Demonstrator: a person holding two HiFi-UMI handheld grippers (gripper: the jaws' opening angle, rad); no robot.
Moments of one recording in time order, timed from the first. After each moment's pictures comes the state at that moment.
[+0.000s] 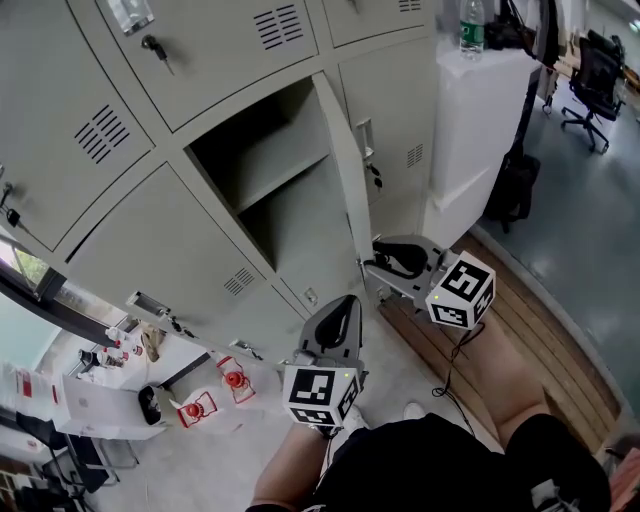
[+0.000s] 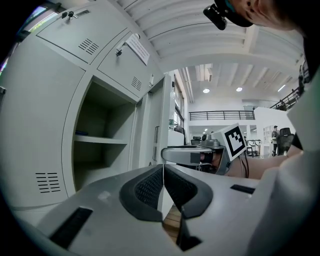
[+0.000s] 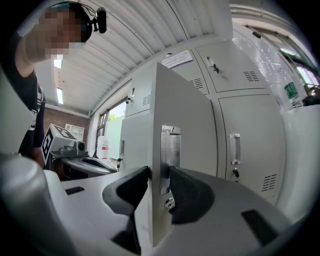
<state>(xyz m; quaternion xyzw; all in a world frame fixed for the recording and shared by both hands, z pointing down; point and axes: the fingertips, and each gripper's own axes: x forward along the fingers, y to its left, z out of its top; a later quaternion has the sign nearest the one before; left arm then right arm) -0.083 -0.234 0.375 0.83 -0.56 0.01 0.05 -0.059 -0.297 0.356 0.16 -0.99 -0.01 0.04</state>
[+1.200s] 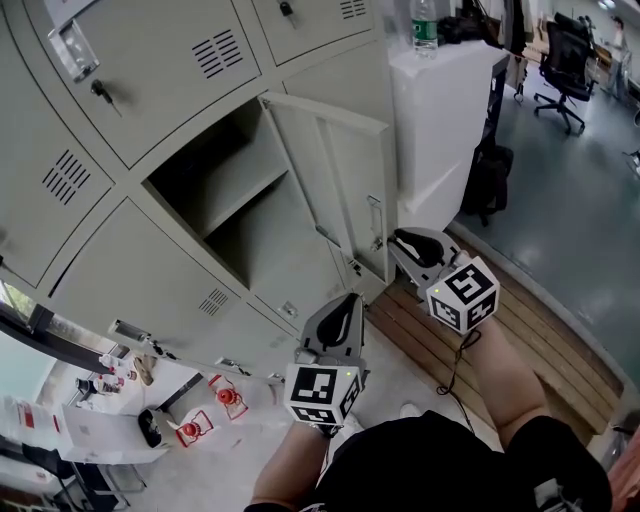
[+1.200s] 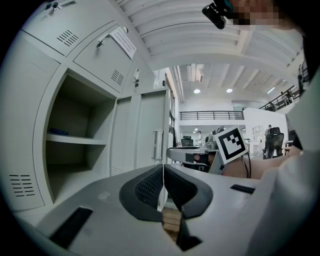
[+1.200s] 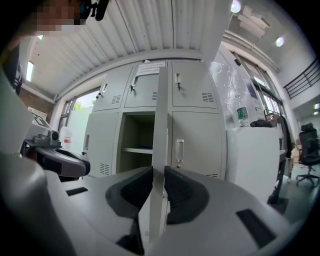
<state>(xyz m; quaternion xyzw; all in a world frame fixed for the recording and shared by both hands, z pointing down) -0.015 -0.252 0.368 0.86 -0.51 0.01 0.04 0.055 -0.344 0.354 0.37 -0.93 -0.02 0.05</state>
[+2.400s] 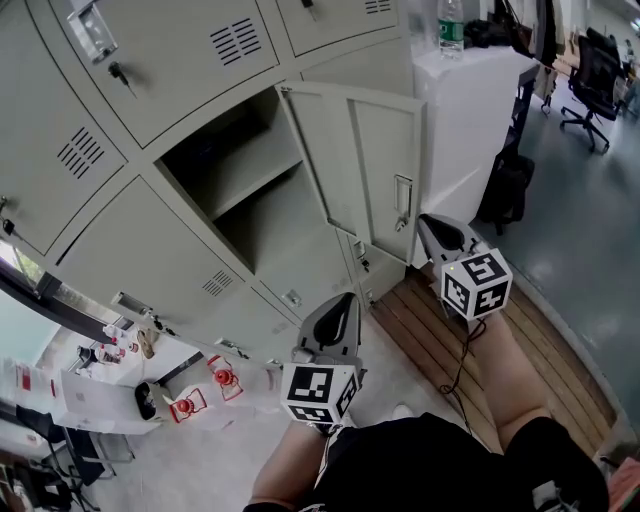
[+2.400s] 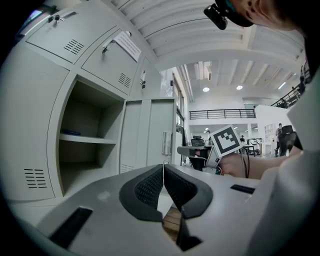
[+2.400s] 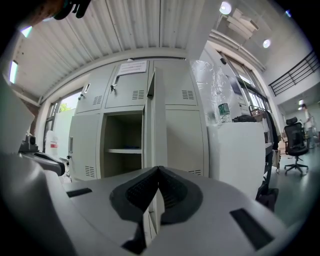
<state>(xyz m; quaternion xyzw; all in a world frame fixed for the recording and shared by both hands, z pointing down) -0.018 -0.247 0.371 0.83 -0.56 0.01 0.05 0.099 -0.385 0.356 0.43 -0.90 0.02 0.04</state>
